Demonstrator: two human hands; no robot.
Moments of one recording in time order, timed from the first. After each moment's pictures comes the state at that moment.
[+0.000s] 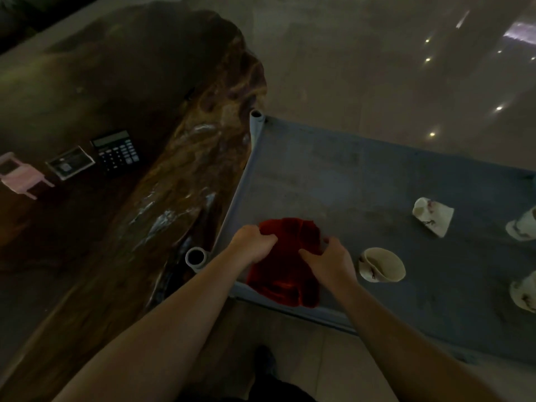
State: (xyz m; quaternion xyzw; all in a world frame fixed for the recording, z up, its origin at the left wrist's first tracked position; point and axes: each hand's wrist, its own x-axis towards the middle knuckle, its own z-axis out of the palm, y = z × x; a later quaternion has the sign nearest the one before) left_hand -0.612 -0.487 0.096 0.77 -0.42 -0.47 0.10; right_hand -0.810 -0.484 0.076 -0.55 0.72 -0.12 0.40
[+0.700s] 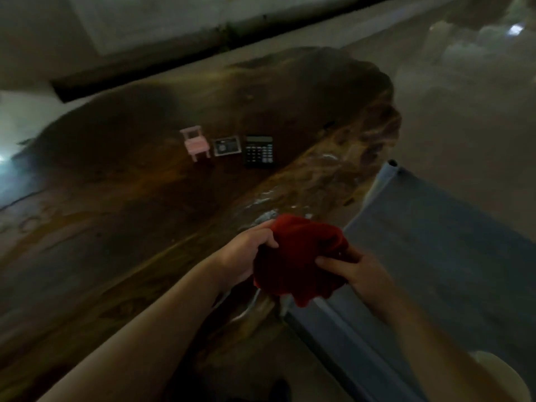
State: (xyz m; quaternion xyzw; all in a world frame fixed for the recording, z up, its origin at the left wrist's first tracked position) left_hand -0.482 -0.319 0.195 0.53 -0.16 -0.62 0.56; right_hand -0.677 -0.461 0.175 -0.61 0.35 -0.10 0.70
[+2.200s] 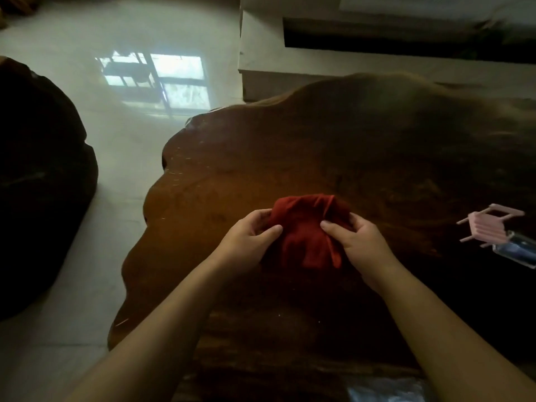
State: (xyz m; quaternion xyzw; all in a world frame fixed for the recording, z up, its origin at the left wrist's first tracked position) left_hand -0.038 0.078 0.105 0.74 0.05 -0.25 0.63; right_hand -0.062 -0.151 0.122 -0.74 0.22 0.12 0.62
